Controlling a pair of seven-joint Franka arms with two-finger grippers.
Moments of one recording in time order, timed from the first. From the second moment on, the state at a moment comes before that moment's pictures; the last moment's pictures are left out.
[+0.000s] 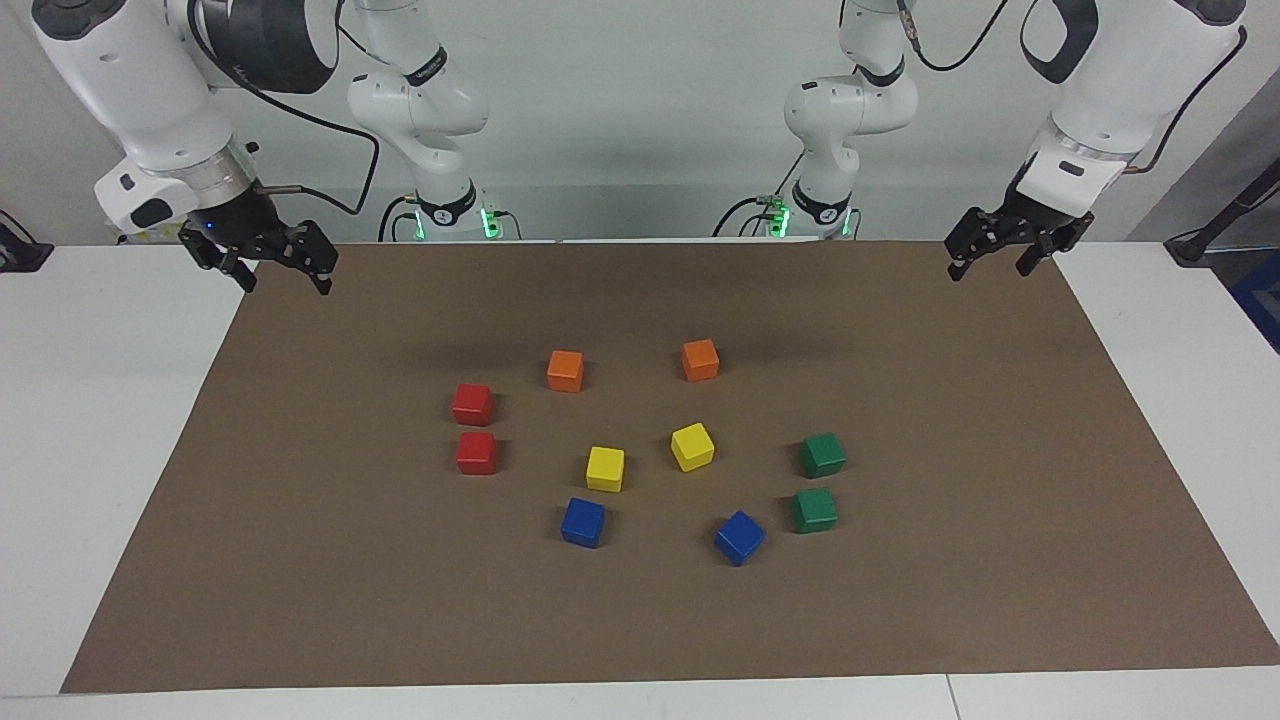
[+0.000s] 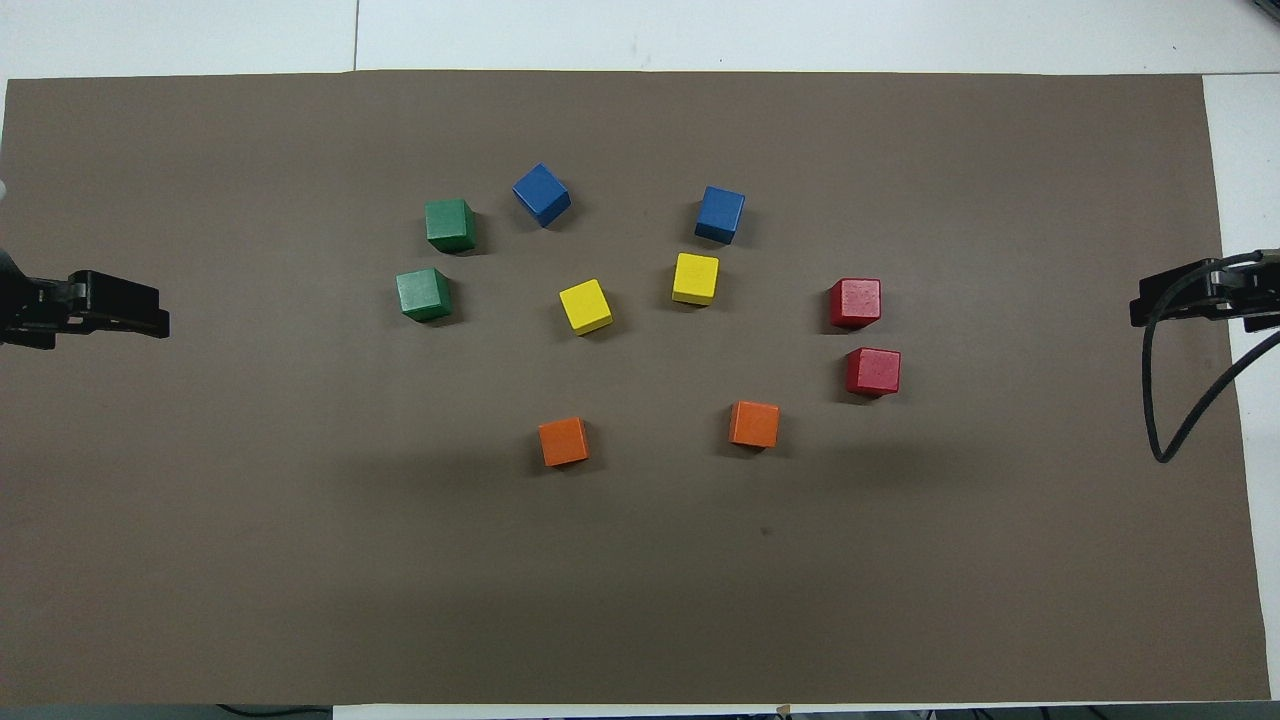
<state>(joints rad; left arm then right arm) 0.04 -0.05 -0.09 -1.65 -0.02 1.59 -0.06 -0.07 -0.02 -0.01 -1.66 0.00 1.60 0.00</state>
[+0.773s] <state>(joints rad) 0.04 -0.05 -0.09 -1.65 -0.02 1.59 -0.06 -0.07 -0.02 -0.01 -1.66 0.00 1.60 0.00</state>
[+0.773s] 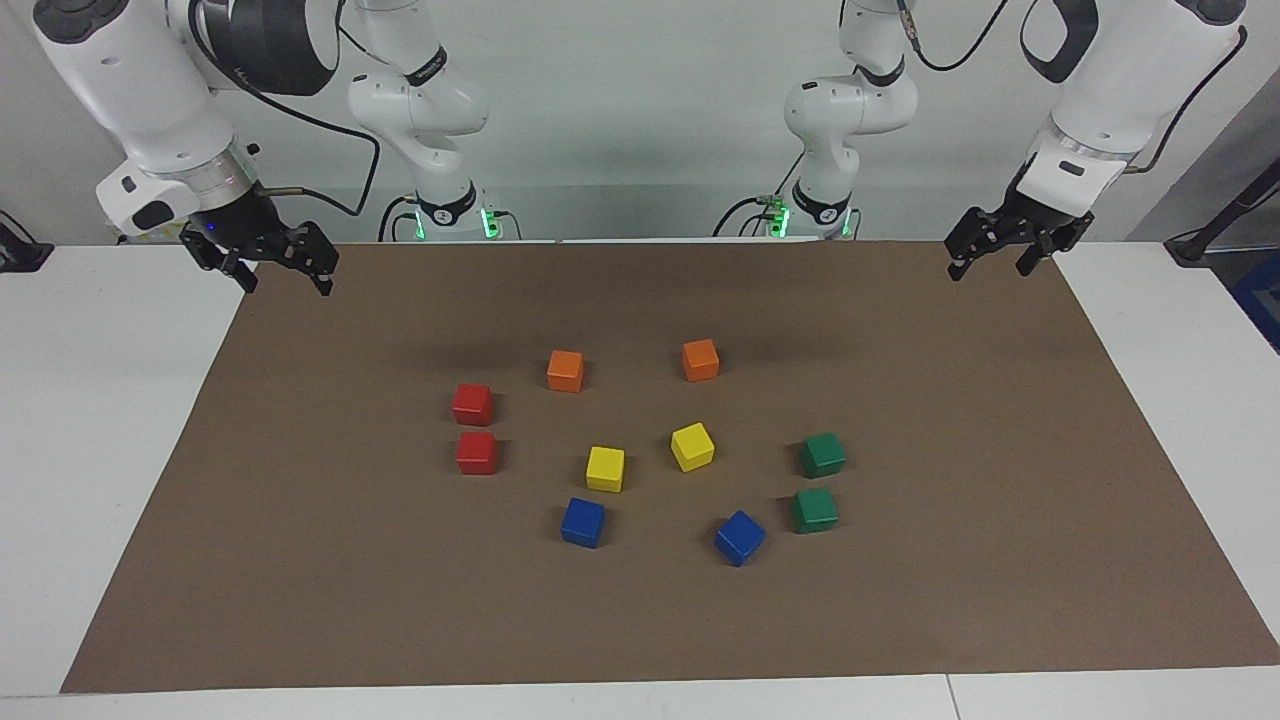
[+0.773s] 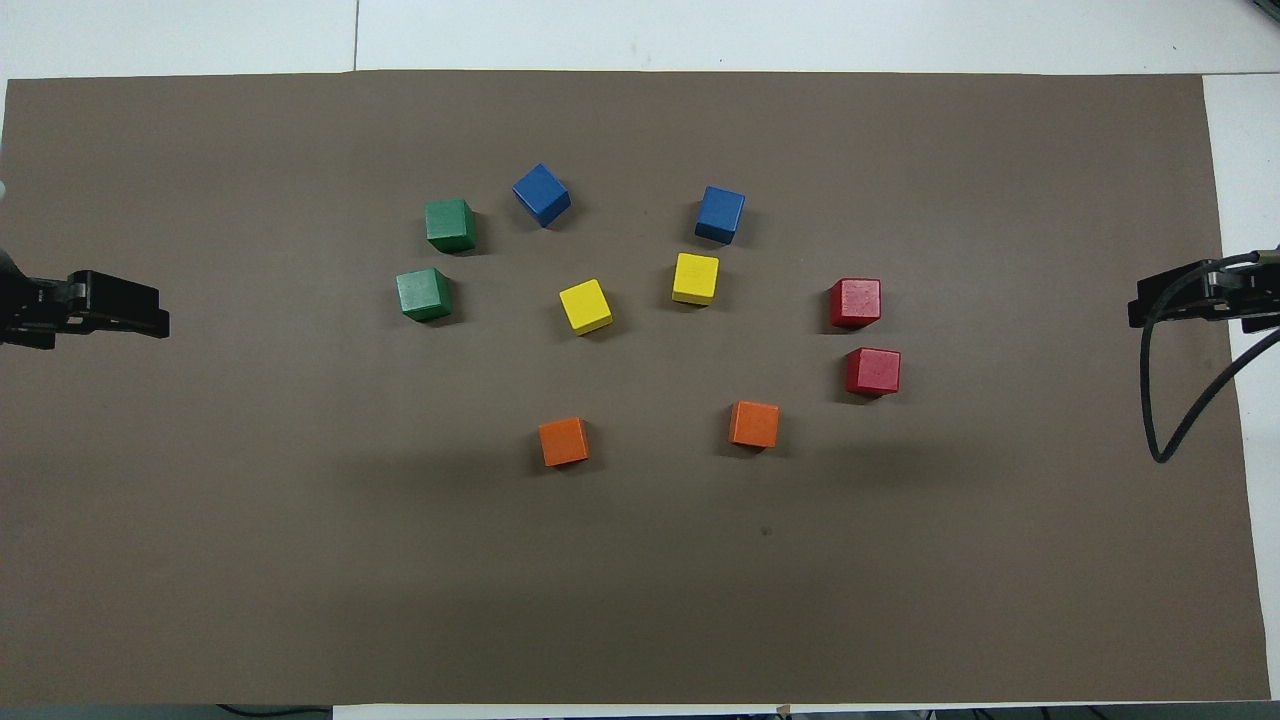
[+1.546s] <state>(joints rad) 0.04 -0.05 -0.09 -1.65 -0.02 1.59 -0.06 -0.07 -0.02 -0.01 -1.66 0.00 1.60 0.00</state>
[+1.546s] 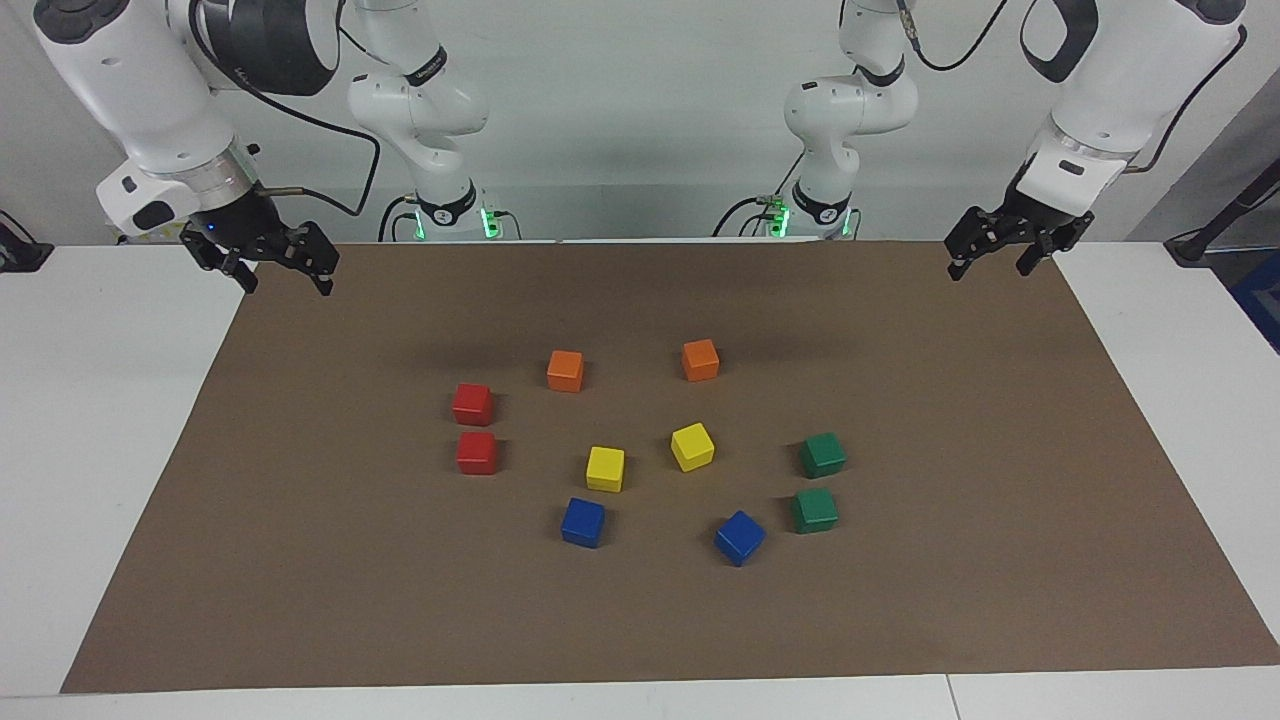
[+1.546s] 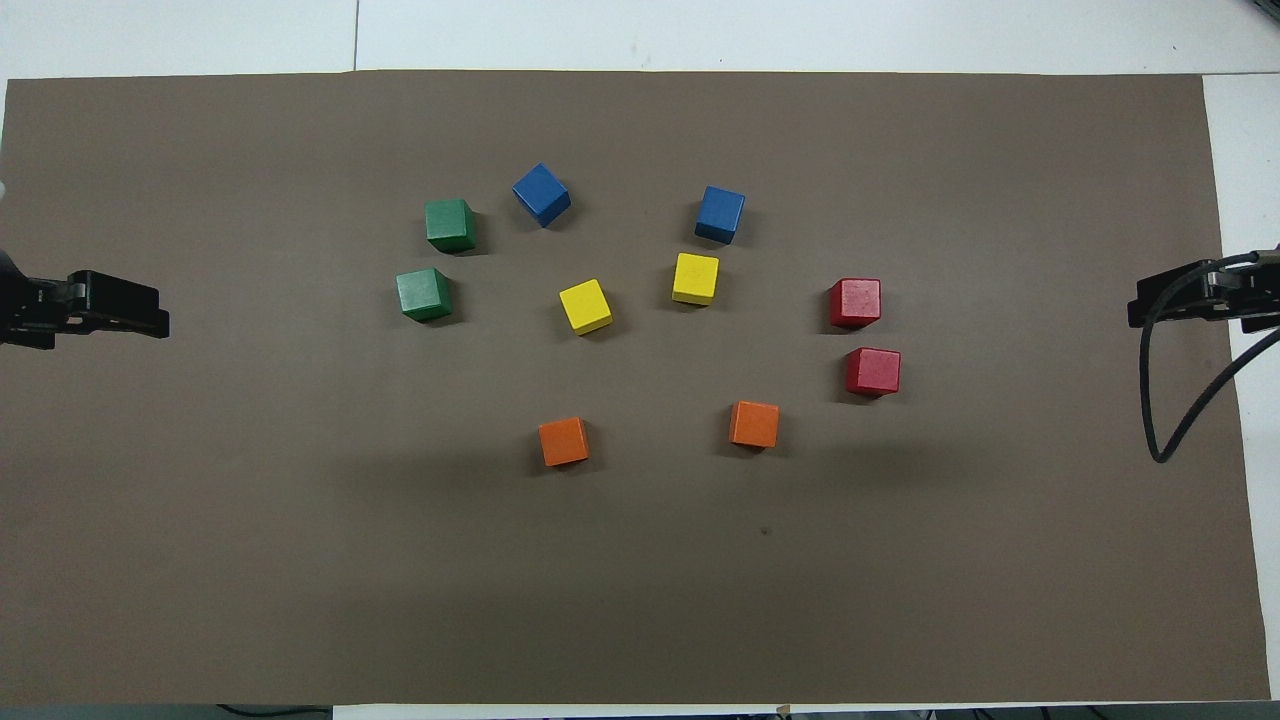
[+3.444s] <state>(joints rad) -0.23 0.12 -0.11 -1.80 -0.02 2.02 -0.48 0.16 0.01 0.02 -1.85 0.00 1.91 0.40</state>
